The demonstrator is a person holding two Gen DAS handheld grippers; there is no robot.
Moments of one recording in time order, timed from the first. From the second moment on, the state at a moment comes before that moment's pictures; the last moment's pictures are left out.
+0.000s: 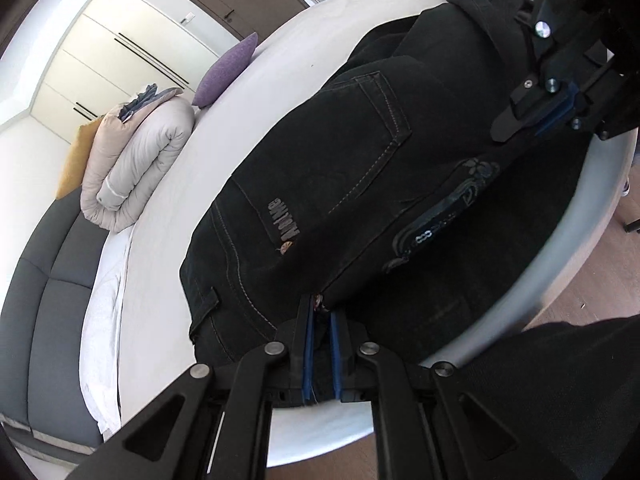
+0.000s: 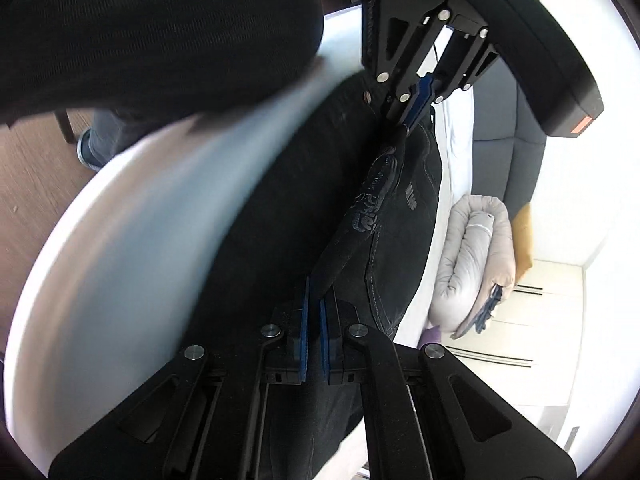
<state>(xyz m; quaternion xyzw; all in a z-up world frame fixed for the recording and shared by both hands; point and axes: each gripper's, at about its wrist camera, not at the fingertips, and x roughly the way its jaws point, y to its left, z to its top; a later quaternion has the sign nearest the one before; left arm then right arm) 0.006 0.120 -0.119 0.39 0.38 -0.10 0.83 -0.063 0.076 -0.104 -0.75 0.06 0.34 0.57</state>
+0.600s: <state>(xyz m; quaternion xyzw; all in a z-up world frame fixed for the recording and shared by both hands) -0.008 0.138 -0.130 0.35 0.38 -0.10 0.85 -0.086 0.067 -0.100 -0.73 0.09 0.34 0.59</state>
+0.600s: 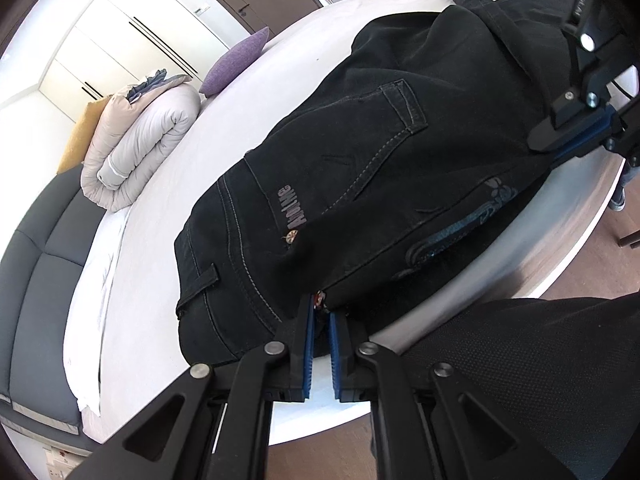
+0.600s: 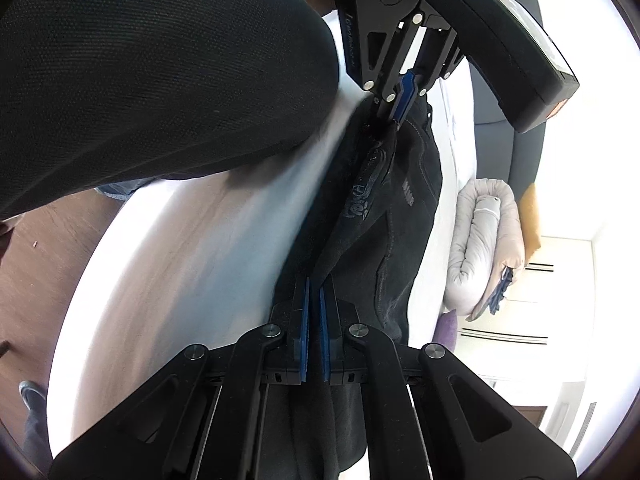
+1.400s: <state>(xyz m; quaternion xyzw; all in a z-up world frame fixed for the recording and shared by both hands) 0.071 0.116 -0.043 0.12 0.38 -0.10 0.91 -0.068 -0.043 -0.008 -0.27 0.32 0.32 0.85</state>
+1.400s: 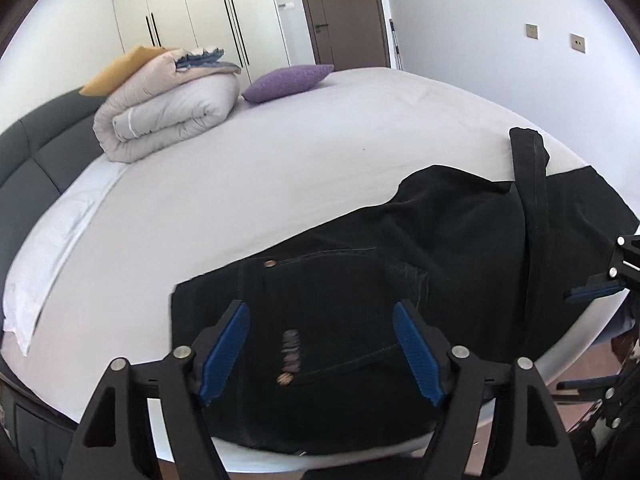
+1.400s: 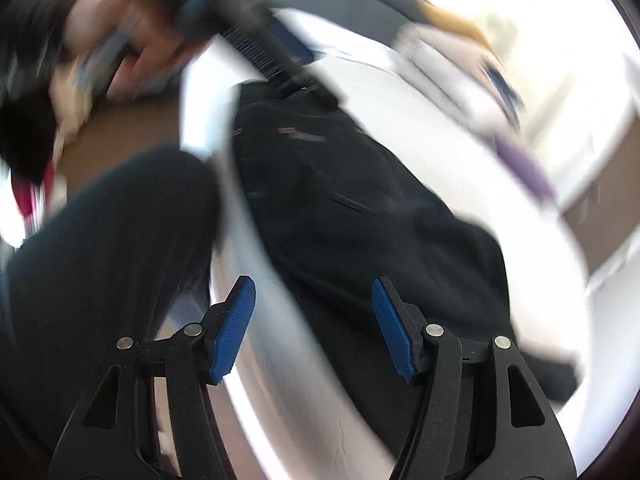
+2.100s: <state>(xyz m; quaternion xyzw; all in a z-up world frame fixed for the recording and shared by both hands) 0.117 0.090 -0.134 0.00 0.49 -0.11 0.87 0.104 -0.476 -0.055 0.53 0.36 0.04 0.77</state>
